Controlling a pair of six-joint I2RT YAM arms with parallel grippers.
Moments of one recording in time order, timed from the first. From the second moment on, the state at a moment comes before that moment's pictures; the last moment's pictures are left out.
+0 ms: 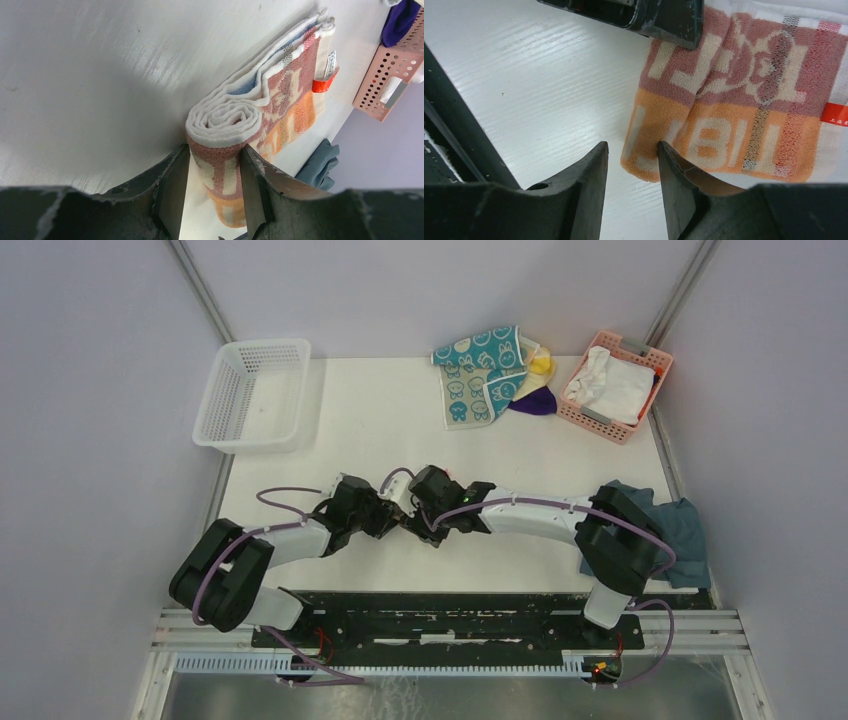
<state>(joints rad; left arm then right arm) -0.51 1.40 0.42 0.19 0.03 -1.35 1.00 1.72 1.12 -0.35 -0.07 -0.16</state>
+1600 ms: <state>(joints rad) -0.47 1.26 0.39 0.08 0.09 -1.35 0.55 2.04 1.05 -0.05 -1.05 0.20</state>
